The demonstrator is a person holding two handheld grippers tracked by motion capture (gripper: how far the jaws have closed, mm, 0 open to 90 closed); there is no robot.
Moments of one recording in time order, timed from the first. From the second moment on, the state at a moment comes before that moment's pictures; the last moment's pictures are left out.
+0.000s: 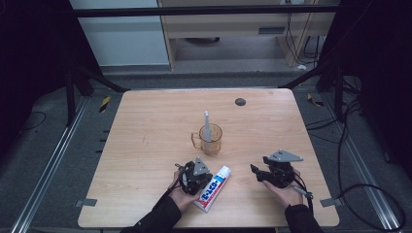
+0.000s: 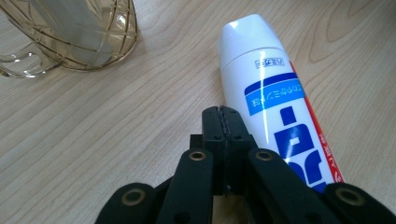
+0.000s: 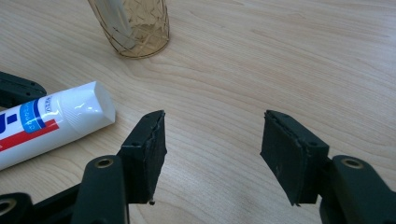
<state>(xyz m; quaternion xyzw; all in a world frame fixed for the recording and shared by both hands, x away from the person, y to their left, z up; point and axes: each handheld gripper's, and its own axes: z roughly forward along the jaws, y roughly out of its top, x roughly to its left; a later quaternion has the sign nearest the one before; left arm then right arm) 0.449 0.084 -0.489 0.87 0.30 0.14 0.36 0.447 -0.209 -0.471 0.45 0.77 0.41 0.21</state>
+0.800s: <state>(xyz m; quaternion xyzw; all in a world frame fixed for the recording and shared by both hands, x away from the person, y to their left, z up) 0.416 0.223 -0.458 0.83 0.41 0.22 0.32 0.413 -0.148 -0.467 0.36 0.83 0.42 0.10</state>
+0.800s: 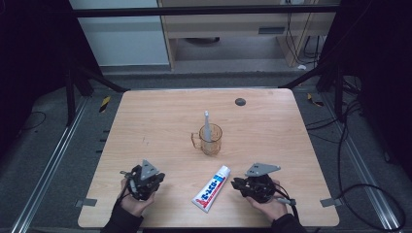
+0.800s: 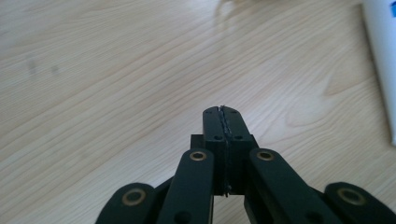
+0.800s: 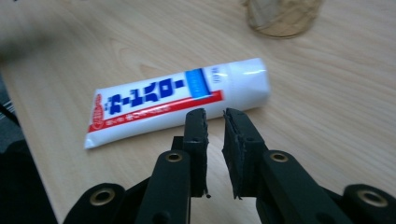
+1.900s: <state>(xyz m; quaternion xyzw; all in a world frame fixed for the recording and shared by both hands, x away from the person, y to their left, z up) 0.438 0.270 -0.469 0.79 0.48 0.23 0.31 0.417 -0.092 -0.473 0.32 0.83 0.44 0.08</state>
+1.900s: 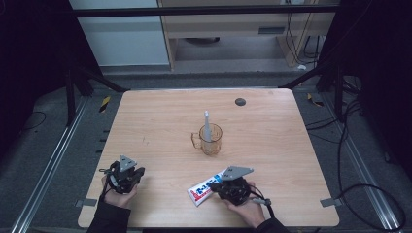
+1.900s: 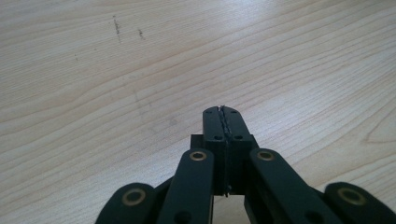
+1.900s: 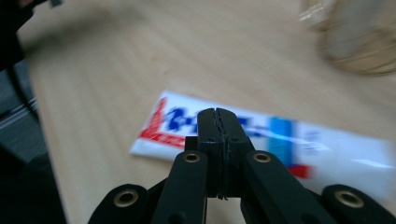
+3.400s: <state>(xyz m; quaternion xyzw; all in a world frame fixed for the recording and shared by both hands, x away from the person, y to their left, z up) 0.441 0.273 -0.469 0.79 0.48 0.23 0.30 0.462 -0.135 -0.474 0.36 0.84 0.40 0.10</state>
